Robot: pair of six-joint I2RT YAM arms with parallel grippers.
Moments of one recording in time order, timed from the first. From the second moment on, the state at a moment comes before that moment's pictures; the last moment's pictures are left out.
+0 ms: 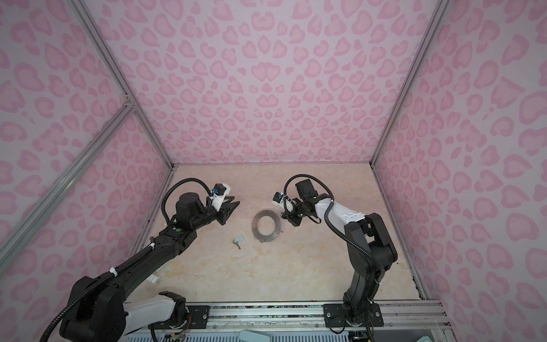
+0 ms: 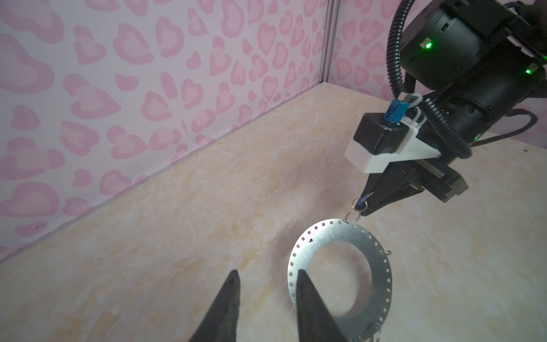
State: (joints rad) left arm -0.33 1.23 0.70 0.19 0.42 0.19; right arm 0.41 1.78 1.18 -0.48 -0.43 -0.65
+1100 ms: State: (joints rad) left arm -0.49 1.42 0.84 -0.09 0.36 0.21; right arm 0.31 1.46 0.90 -0.39 -0.06 -0.72
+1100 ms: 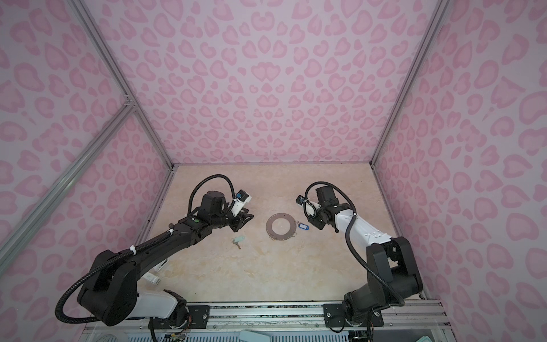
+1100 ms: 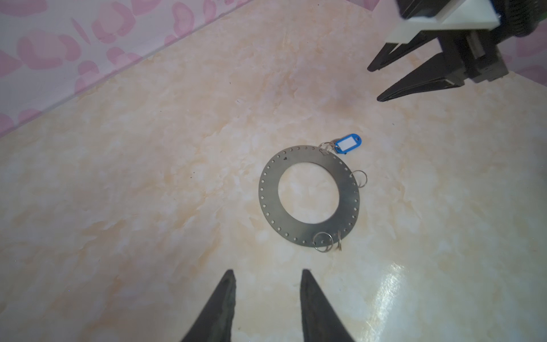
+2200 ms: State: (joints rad) left arm -0.39 1.41 0.83 -0.11 0.34 -0.14; right arm 0.67 1.86 1.13 -0.48 -0.15 -1.09
